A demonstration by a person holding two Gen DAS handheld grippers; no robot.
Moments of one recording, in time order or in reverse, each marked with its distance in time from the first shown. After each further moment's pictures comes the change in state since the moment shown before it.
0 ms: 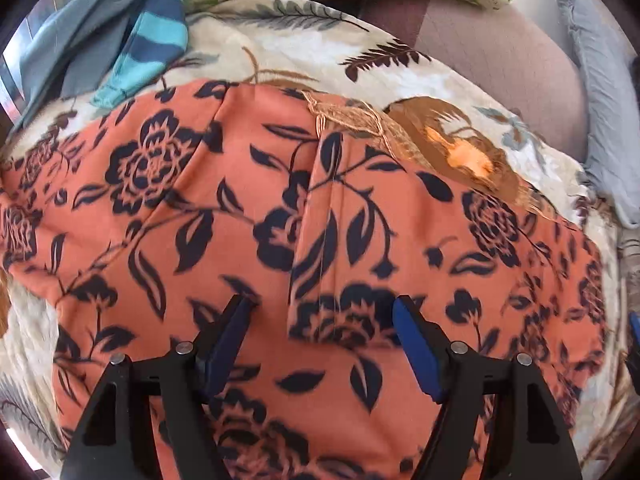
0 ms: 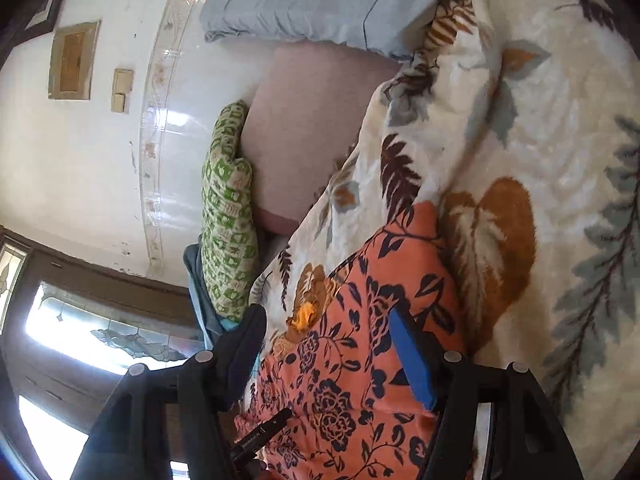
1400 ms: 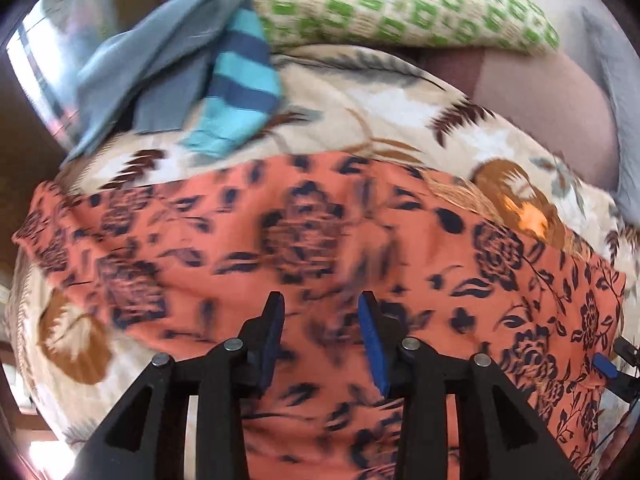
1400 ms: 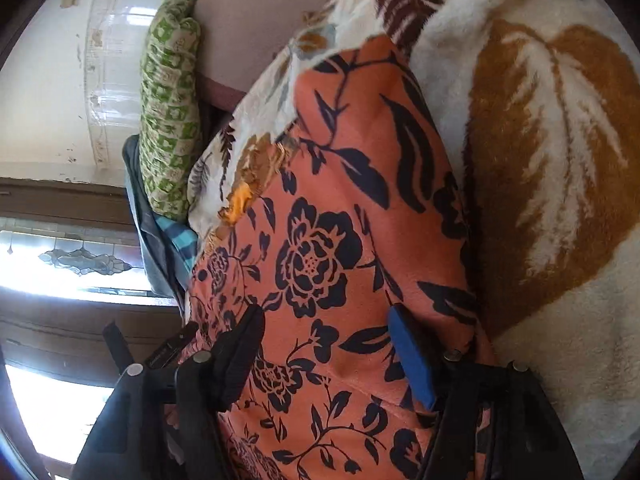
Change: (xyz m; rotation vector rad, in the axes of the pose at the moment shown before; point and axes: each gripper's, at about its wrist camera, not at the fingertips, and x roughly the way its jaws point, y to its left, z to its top) left arm -0.050 0.098 0.032 -0.026 -0.077 0.134; right arm 0.119 0.007 -0.066 -0.120 0.397 -0.156
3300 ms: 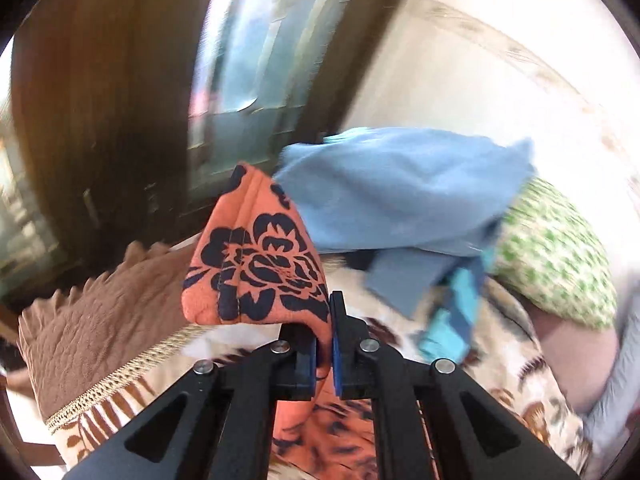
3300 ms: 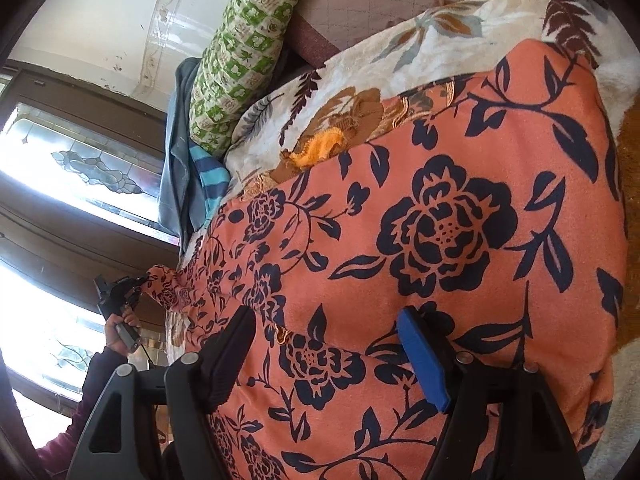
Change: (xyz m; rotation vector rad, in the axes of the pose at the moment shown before) left arm -0.067 0.268 0.066 -0.484 -0.349 -0.045; right arm 0.033 0.062 -0.028 -0.293 0.002 0.032
